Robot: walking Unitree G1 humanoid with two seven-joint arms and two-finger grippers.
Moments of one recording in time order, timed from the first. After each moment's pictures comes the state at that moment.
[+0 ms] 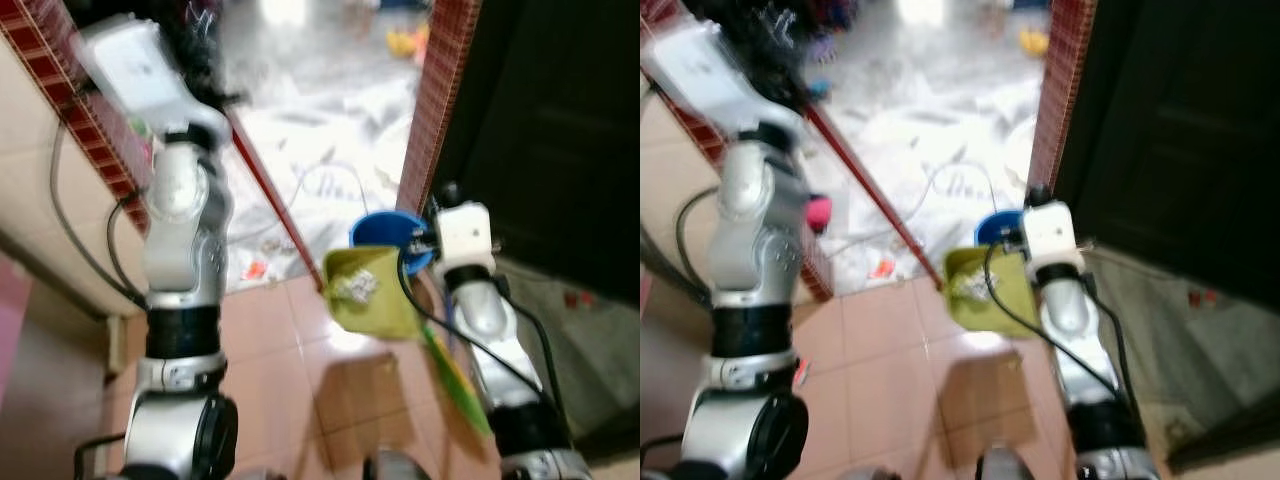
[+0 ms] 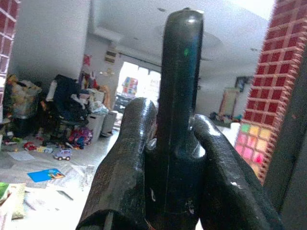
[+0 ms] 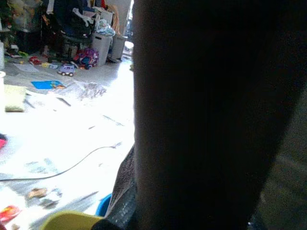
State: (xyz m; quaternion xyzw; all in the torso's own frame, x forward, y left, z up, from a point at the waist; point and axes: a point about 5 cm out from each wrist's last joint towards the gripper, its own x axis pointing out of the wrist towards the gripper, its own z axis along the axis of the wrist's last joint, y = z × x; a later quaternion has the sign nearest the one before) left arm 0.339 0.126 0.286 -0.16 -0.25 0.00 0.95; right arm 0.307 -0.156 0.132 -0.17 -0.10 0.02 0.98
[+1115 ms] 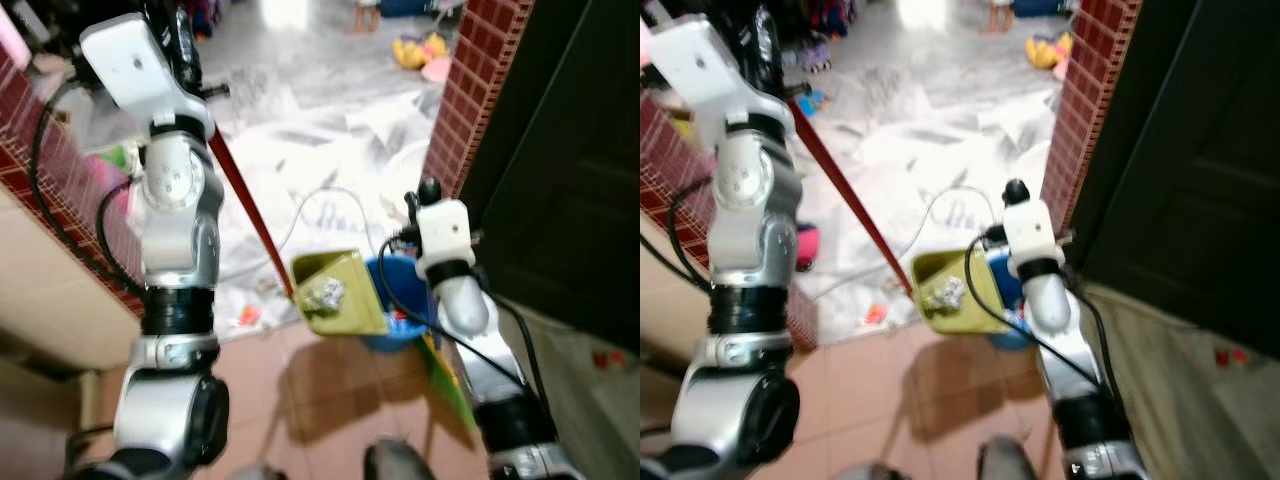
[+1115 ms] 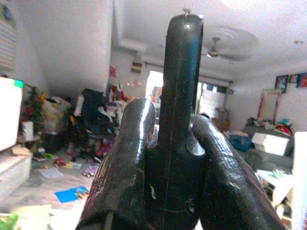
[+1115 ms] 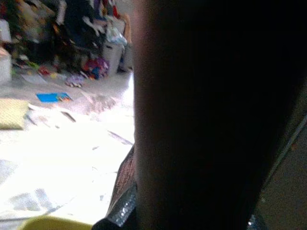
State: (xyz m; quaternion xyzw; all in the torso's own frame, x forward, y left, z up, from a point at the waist) left arm 0.354 0.126 0.280 -0.12 -0.26 0.05 0.96; right arm 0.307 -0.146 0.131 -0.16 -0.10 0.04 0.98
